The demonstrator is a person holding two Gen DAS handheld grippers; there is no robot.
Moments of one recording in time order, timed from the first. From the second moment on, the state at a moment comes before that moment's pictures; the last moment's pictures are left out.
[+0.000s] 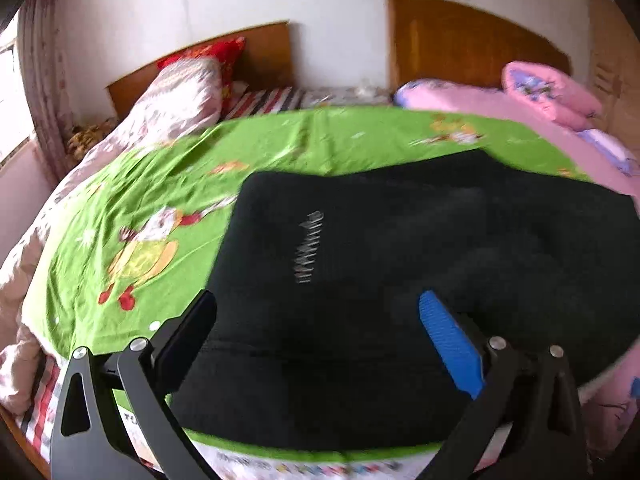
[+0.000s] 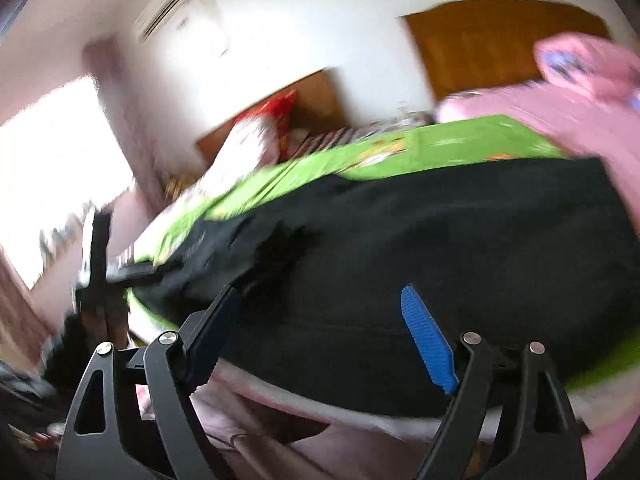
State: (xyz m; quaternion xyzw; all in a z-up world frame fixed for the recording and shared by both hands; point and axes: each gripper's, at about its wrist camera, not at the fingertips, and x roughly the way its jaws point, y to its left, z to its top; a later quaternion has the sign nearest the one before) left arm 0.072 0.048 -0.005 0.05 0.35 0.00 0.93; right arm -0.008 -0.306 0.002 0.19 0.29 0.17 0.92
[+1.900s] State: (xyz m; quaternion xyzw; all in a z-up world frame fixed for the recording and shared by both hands) left arm 0.078 -0.007 -0.035 0.05 0.39 -0.14 0.91; right arm 0.018 -0.429 -0.069 0.47 0.23 0.04 0.85
